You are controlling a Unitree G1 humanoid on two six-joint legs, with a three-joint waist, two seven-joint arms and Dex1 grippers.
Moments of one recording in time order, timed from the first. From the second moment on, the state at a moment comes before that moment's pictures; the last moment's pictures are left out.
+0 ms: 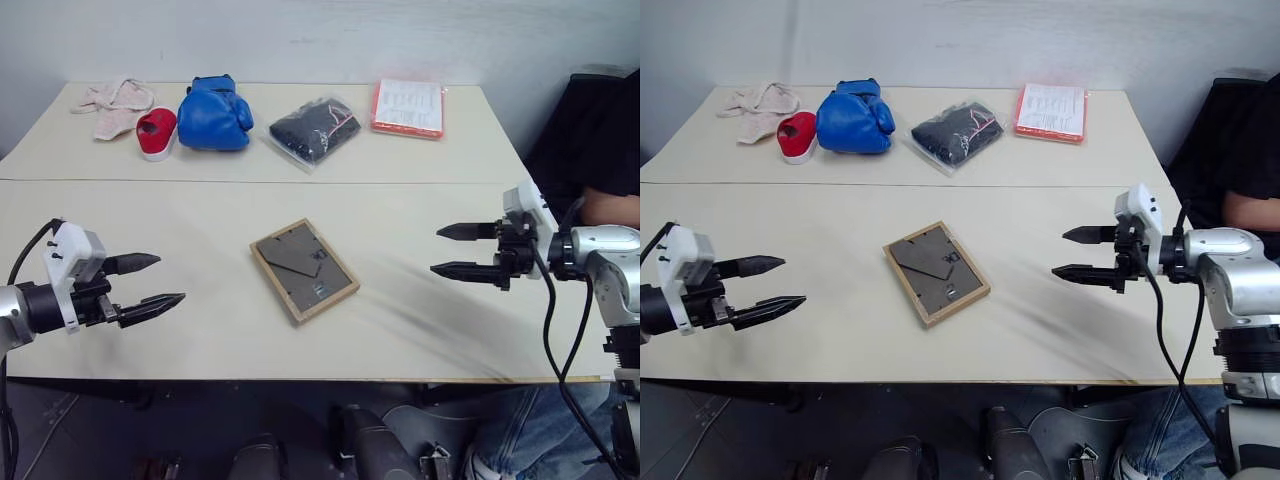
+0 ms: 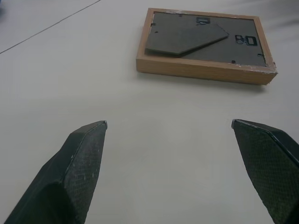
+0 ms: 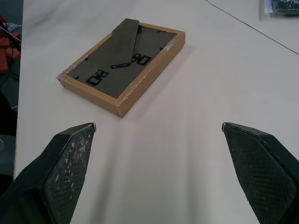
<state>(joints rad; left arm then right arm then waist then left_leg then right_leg) -0.03 0.99 0.41 -0.18 -0.55 0.52 -1.04 -0.60 -0.83 -0.02 0.18 0.44 0.47 1.33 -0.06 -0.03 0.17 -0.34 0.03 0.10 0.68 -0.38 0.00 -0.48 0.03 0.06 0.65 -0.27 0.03</state>
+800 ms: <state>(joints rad) -0.62 0.73 -0.13 0.38 -0.15 0.17 -1.15 -0.75 -0.45 0.28 0.40 0.07 0.13 1.17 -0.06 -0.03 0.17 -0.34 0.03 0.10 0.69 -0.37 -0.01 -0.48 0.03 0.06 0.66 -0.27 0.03</state>
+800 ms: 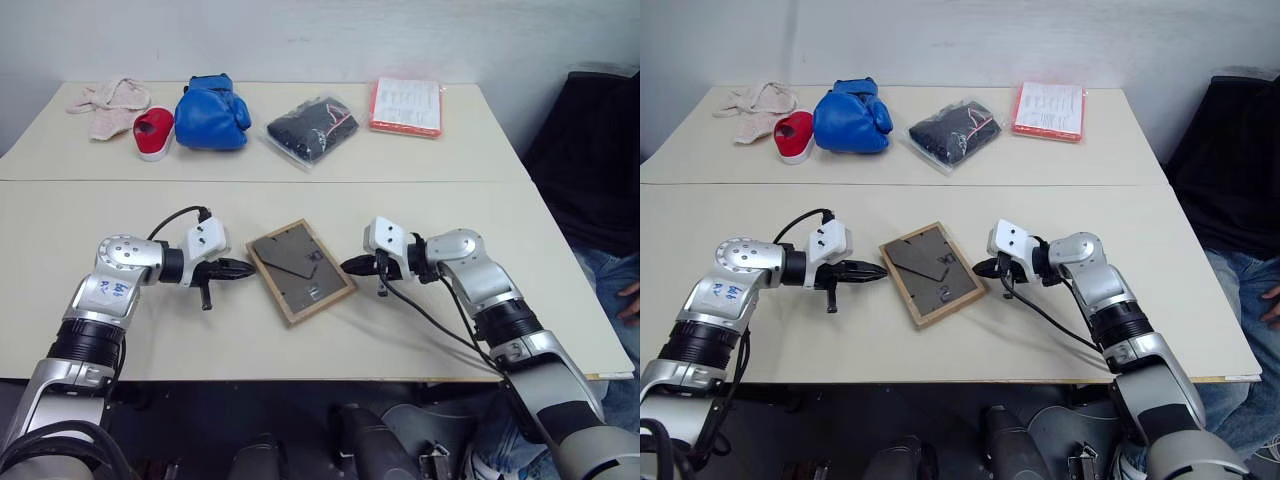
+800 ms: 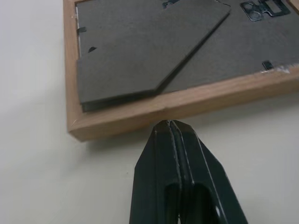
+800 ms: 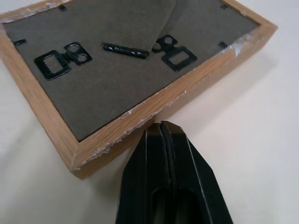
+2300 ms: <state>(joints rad) -0.85 0.54 -0.18 0.44 -0.40 1.25 -1.19 -0.60 -0.55 0.35 0.10 -0.04 0.14 1.14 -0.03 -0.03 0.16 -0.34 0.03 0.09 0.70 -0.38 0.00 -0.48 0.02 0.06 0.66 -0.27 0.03</state>
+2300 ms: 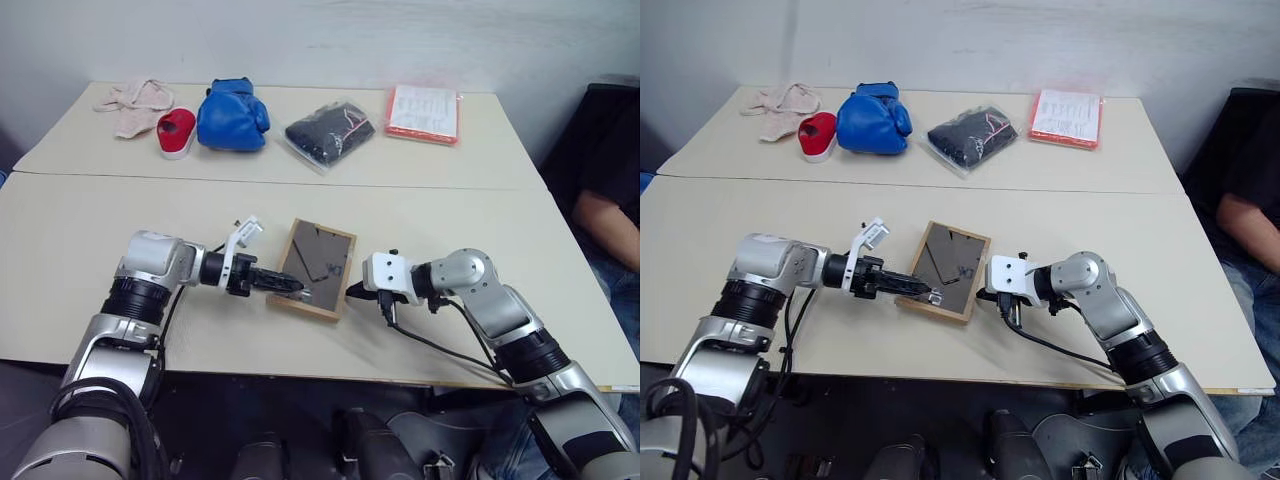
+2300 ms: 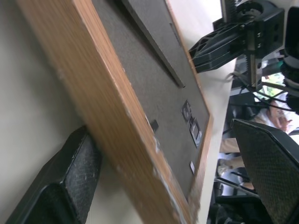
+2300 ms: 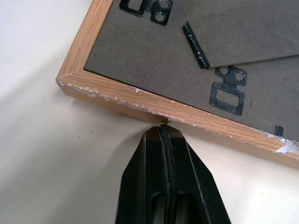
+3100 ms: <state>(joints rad) -0.69 0.60 0.04 0.05 -0.66 1.42 -1.08 -0.67 -0.63 0.07 -0.23 0.47 0.80 1.17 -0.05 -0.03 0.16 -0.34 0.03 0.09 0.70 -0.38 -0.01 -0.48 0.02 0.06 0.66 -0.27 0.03</state>
